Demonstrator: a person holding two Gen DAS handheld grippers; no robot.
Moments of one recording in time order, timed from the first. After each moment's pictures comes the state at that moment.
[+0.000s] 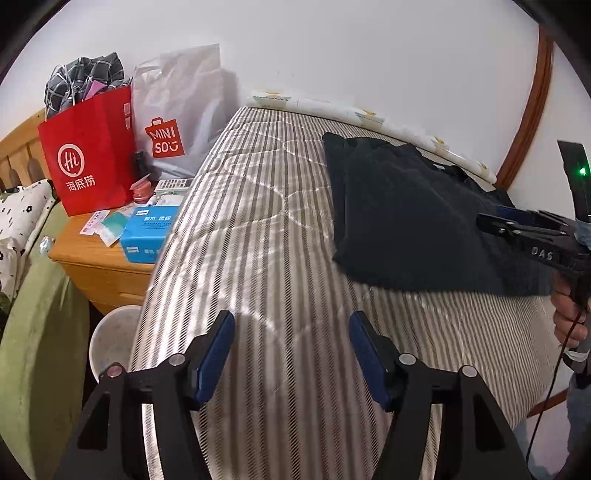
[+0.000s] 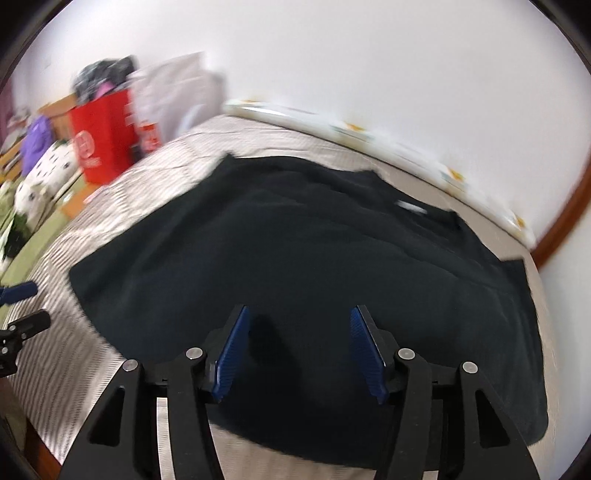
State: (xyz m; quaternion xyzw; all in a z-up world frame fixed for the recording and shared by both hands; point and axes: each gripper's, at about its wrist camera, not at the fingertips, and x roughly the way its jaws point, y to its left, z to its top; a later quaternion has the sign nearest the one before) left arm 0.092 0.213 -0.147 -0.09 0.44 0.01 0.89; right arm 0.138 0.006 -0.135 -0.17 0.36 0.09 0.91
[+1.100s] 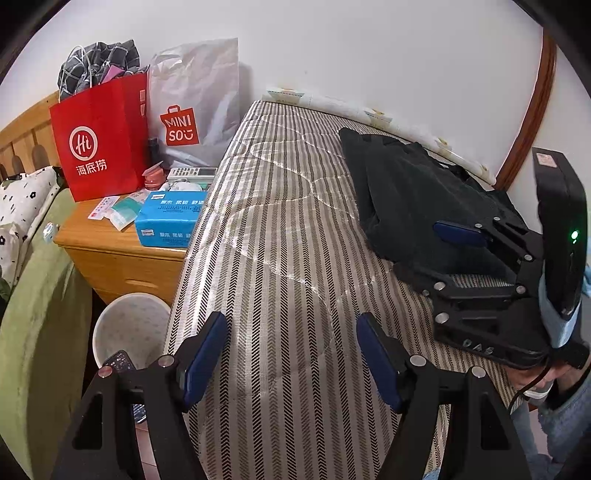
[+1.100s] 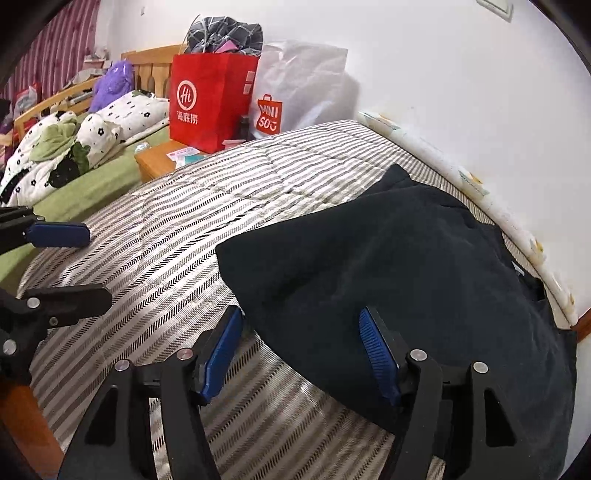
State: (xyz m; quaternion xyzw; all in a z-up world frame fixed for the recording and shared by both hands) left arm 0.070 0.240 -0.153 -0.10 0.44 0.01 0.89; right arm 0.091 0.131 -0.191 -0.26 0.32 0.20 0.89
